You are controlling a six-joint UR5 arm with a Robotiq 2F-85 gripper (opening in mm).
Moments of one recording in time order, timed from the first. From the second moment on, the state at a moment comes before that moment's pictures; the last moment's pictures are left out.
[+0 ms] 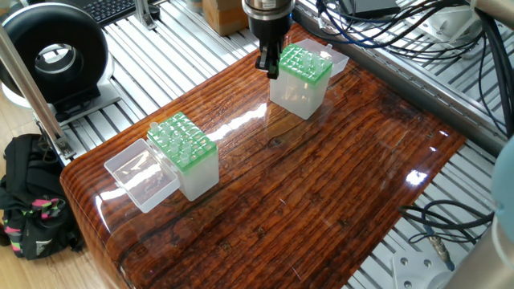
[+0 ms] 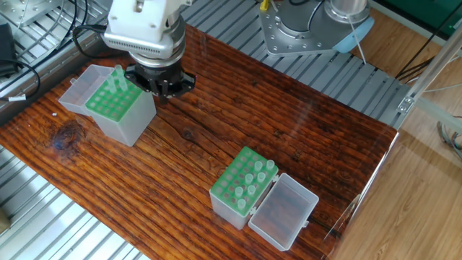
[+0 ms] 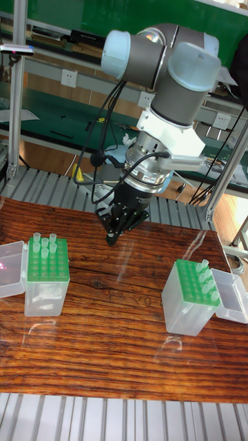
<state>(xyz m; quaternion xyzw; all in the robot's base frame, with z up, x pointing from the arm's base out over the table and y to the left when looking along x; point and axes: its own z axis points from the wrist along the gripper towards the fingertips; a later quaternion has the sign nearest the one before) 0.538 -0.010 0.179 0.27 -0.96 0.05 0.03</state>
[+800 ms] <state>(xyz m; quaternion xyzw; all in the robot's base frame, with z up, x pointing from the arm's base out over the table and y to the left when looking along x) 0.533 0.015 0.169 0.23 -0.97 0.01 -0.04</state>
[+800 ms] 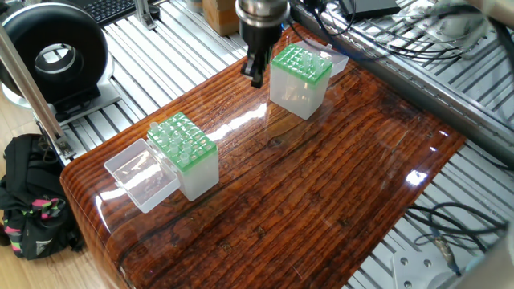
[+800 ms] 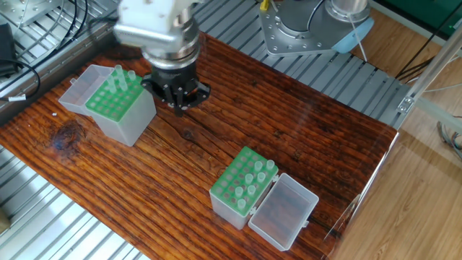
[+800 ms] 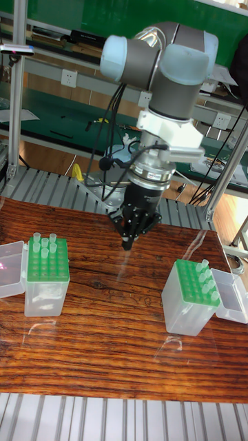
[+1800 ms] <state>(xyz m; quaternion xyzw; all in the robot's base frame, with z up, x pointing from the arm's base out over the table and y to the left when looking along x) 0.538 -0.085 0.169 0.29 -0.96 0.02 -0.04</state>
